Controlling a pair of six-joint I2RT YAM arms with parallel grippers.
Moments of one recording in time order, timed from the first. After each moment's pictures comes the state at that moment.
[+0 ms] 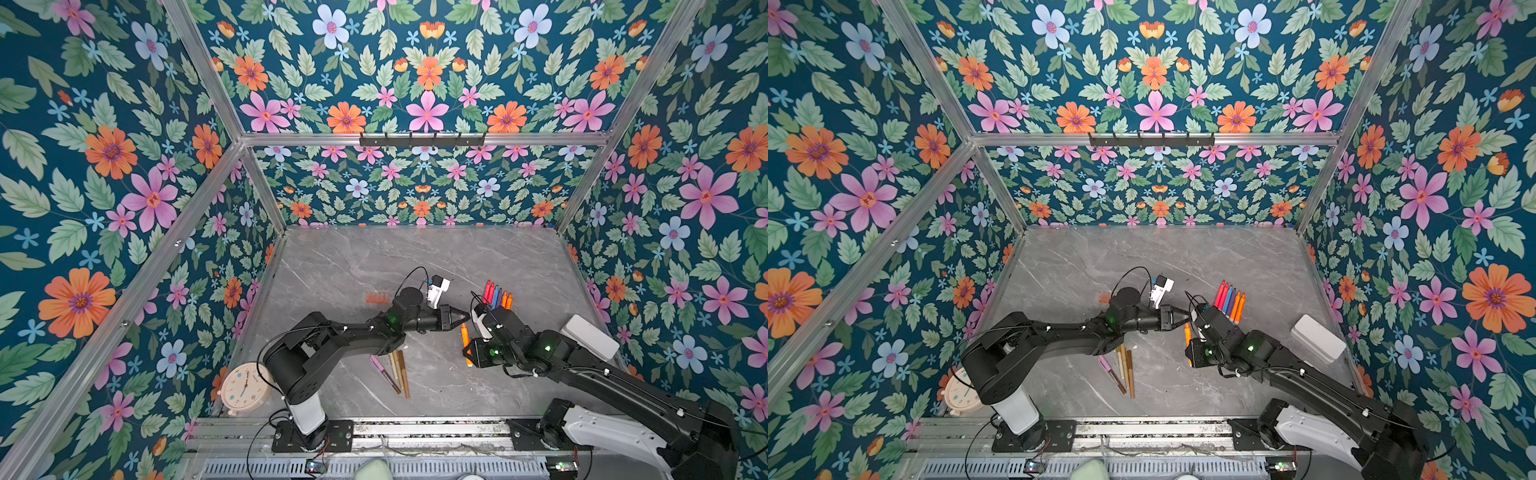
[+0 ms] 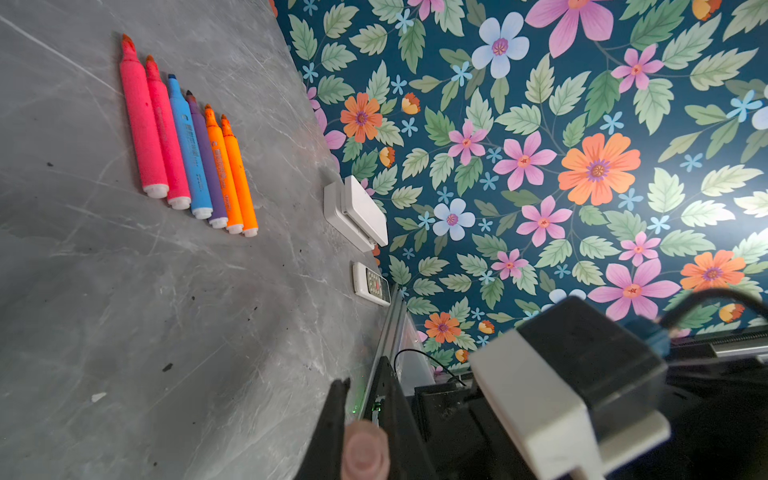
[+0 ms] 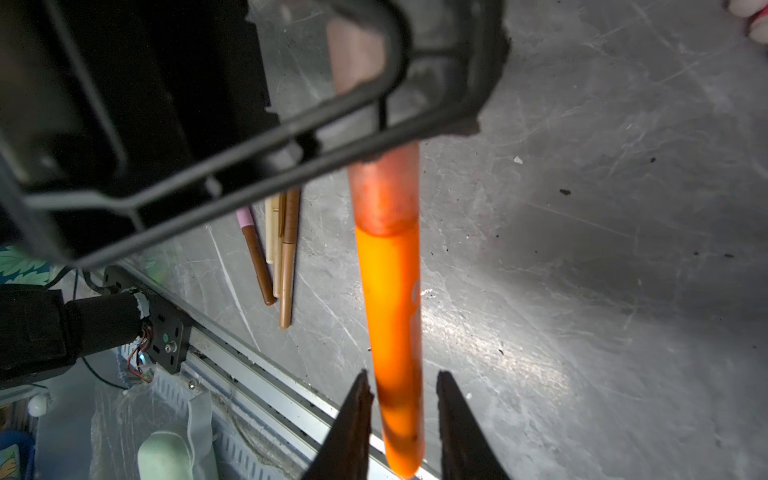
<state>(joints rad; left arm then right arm) -0.87 1.73 0.80 0.75 0.58 -1.00 0.81 1.00 0.74 -0.69 -0.10 0.66</state>
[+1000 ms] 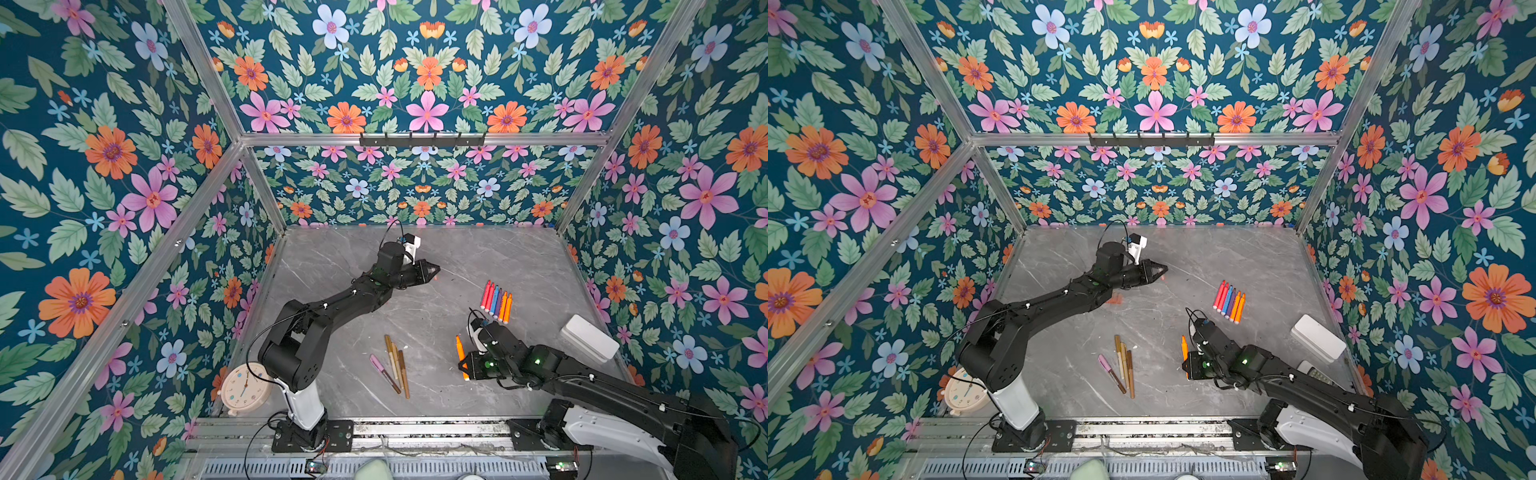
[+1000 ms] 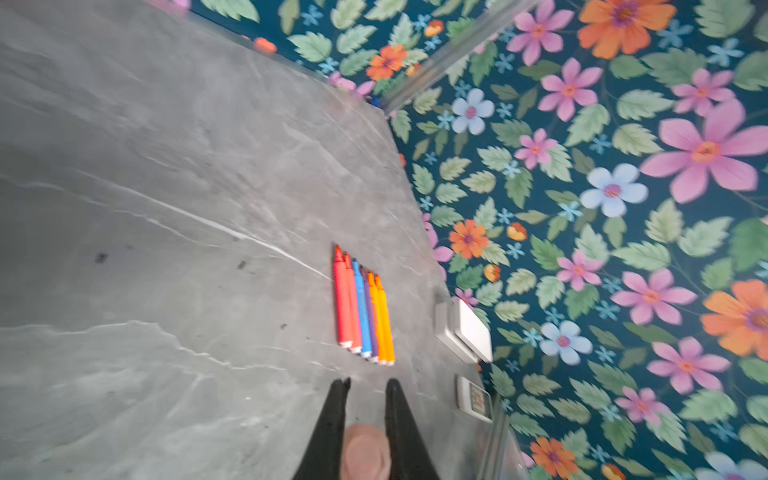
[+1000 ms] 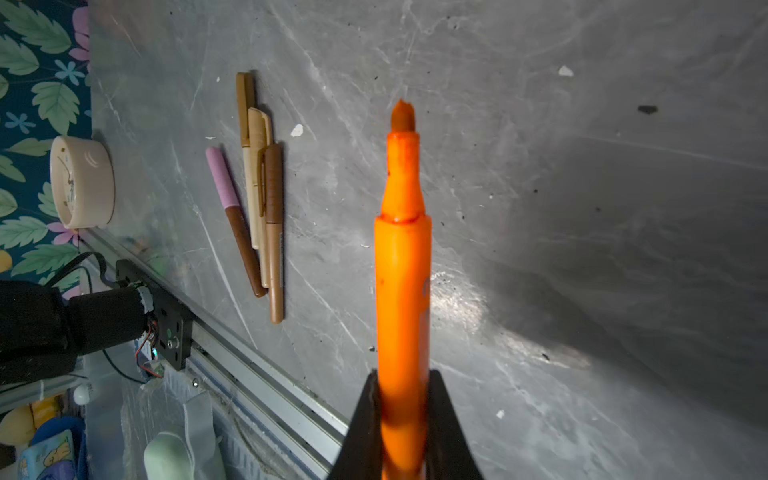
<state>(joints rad) -0.59 1.76 1.17 0.19 0.43 -0.73 0.86 0.99 0.53 -0.48 -0.16 0.79</state>
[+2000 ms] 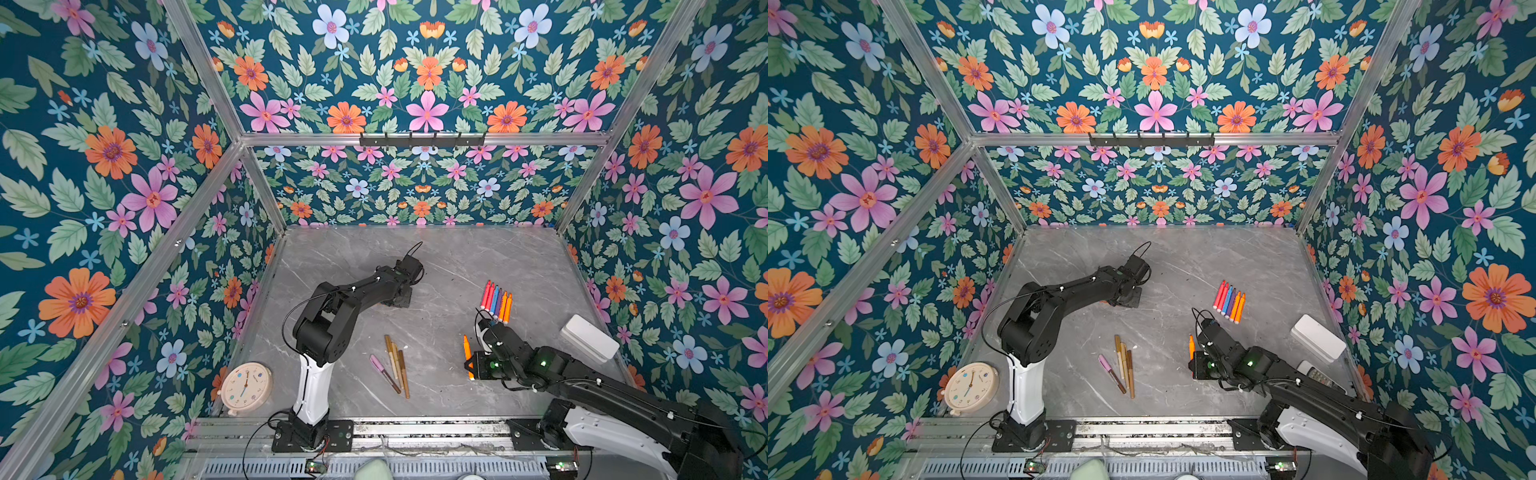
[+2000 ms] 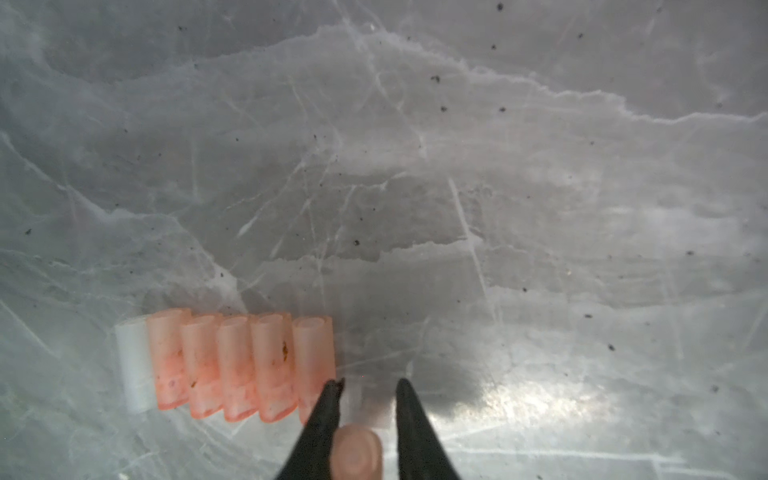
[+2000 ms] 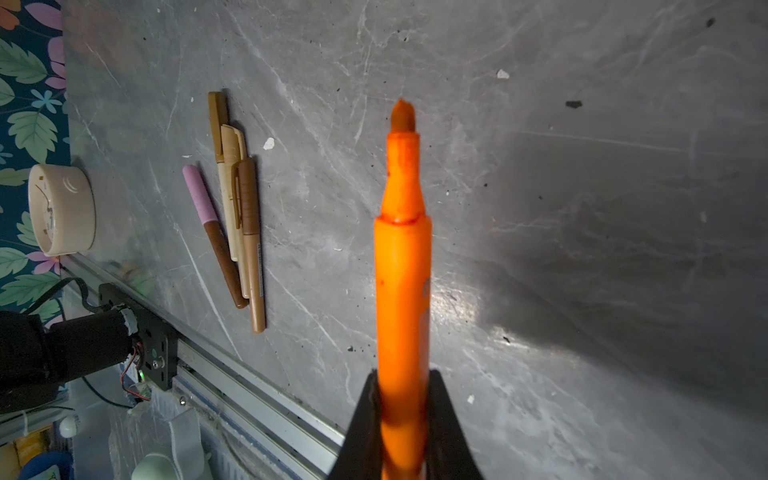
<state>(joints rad) -0.64 2.02 1.41 -0.64 -0.32 -0.38 0.84 0.94 0.52 -0.54 -0.12 0.81</state>
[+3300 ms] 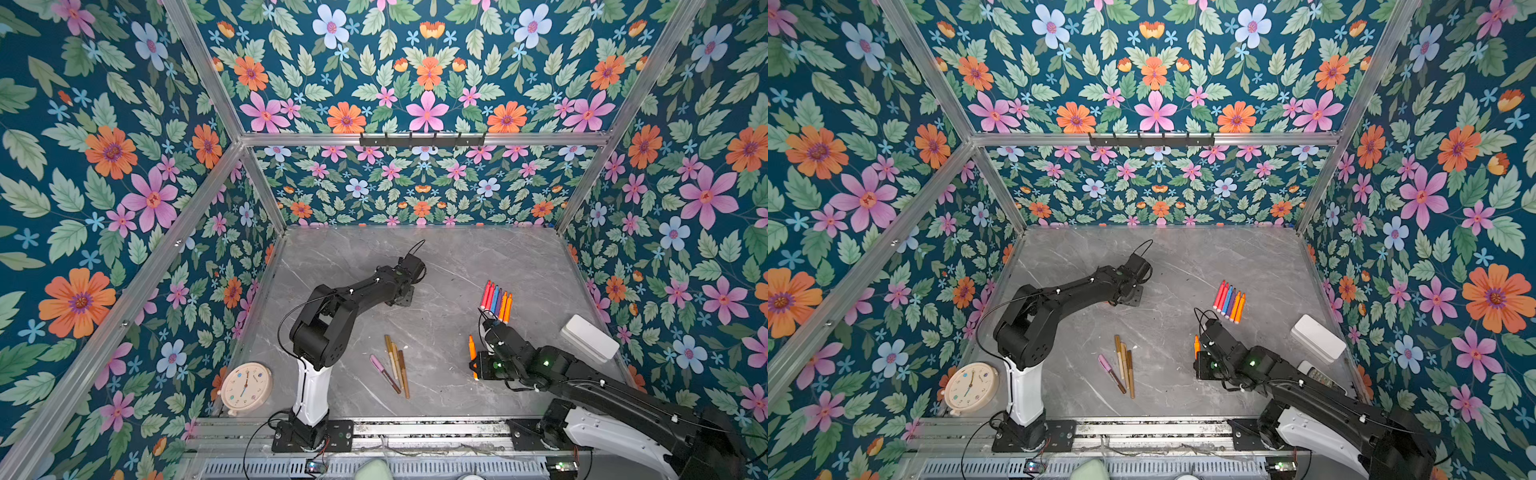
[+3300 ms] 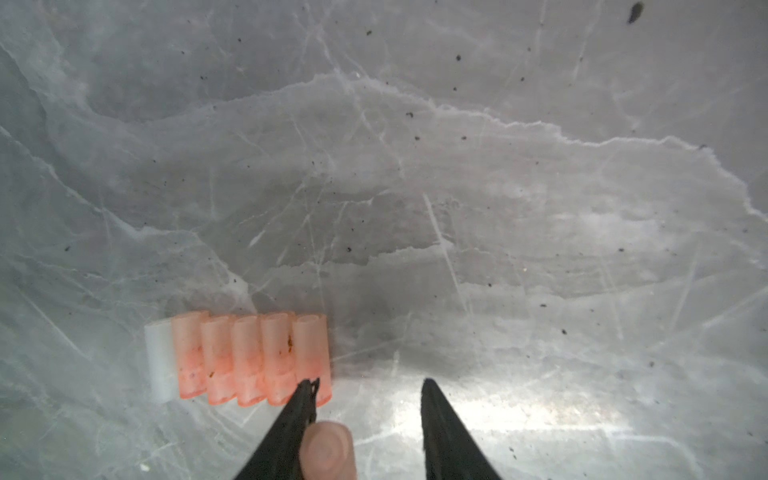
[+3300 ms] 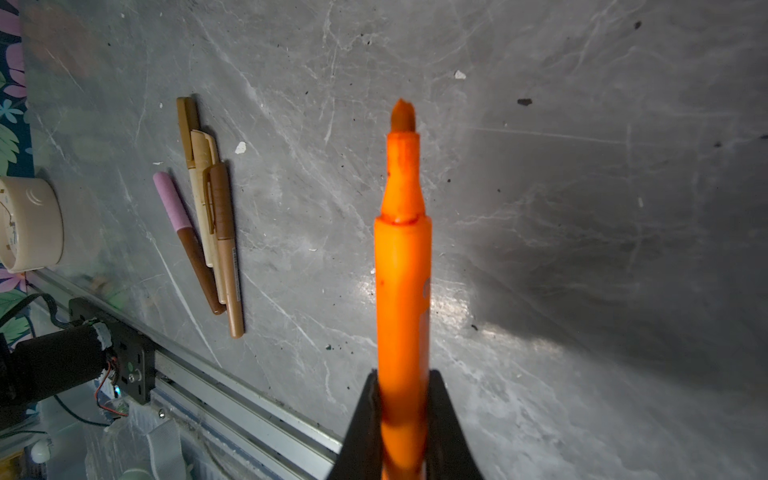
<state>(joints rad) -0.67 1.98 1.41 -0.63 -0.34 -0.36 0.83 0.92 0.53 -0.60 -0.09 0.81</state>
